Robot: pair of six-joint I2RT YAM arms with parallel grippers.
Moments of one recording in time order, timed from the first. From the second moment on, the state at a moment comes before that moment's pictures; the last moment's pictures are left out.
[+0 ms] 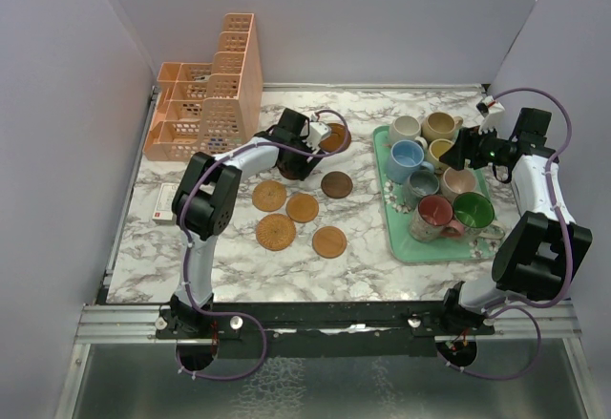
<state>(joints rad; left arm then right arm) -0.49 2.09 1.50 -0.34 0.13 0.30 -0.37 1.50 1.17 -0.52 -0.78 -0.38</state>
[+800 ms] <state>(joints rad) -0.48 2.14 1.57 -0.34 0.19 0.29 -0.37 1.50 1.17 -0.52 -0.78 -0.38</state>
